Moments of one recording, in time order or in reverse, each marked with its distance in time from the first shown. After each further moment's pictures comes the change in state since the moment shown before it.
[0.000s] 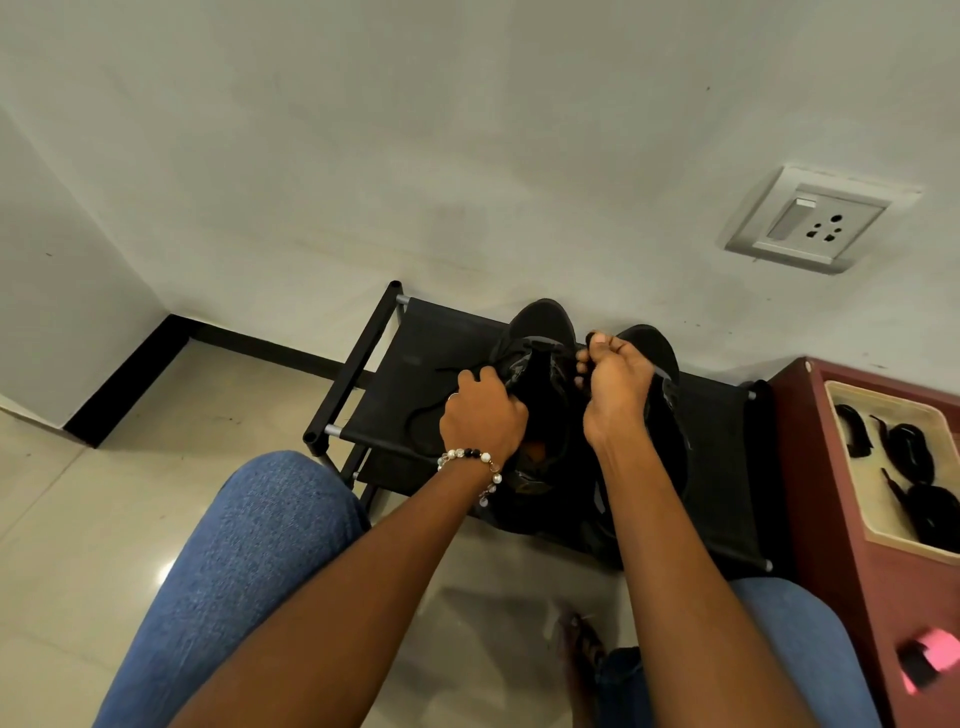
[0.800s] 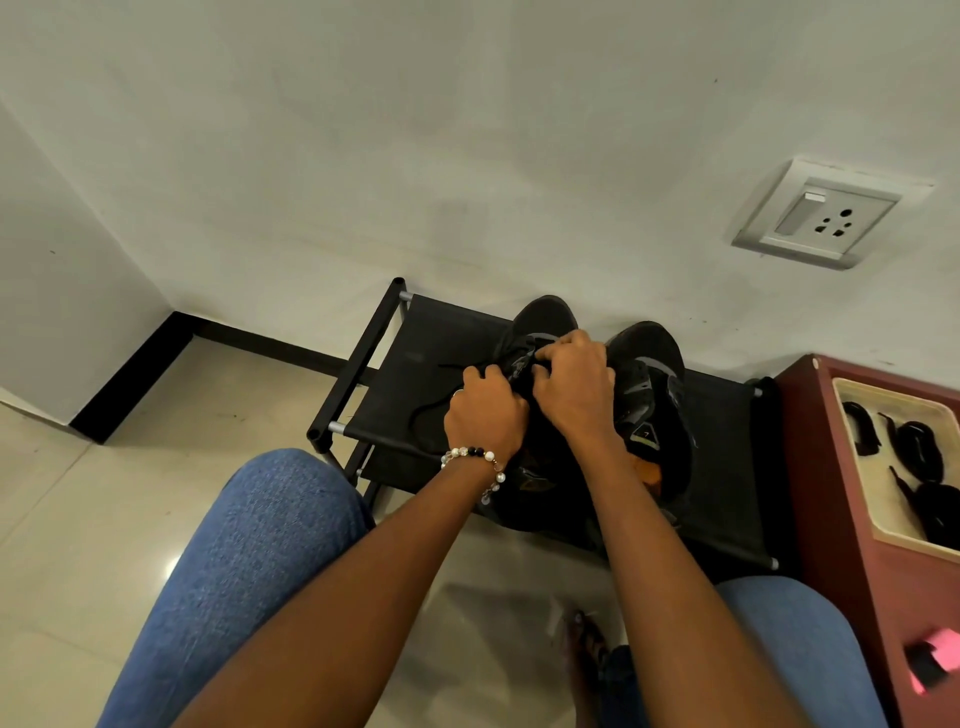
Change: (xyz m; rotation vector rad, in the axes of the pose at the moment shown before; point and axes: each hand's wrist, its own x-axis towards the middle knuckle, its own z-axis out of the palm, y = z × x) left_hand 0.002 -0.002 0.004 0.022 0.011 0.032; right_hand -0.007 0.014 0.012 -1.339 -0.245 -0.634
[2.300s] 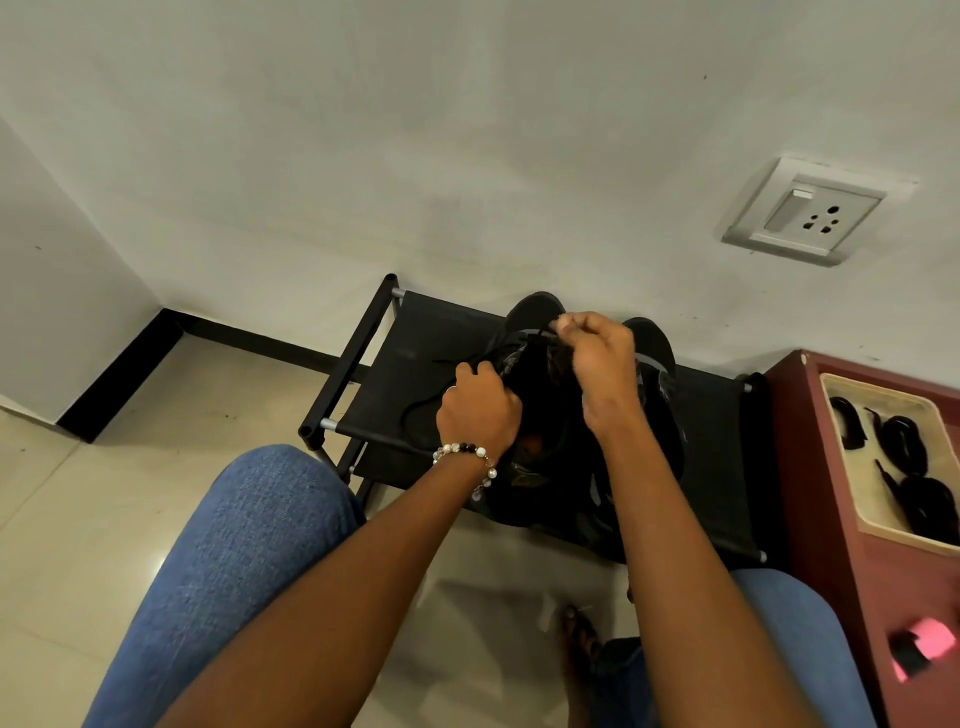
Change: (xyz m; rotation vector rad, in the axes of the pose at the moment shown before) left_hand 0.000 0.000 0.001 -0.012 0.014 -0.008; right_hand 0.006 0.009 -0.021 1.069 0.112 0.295
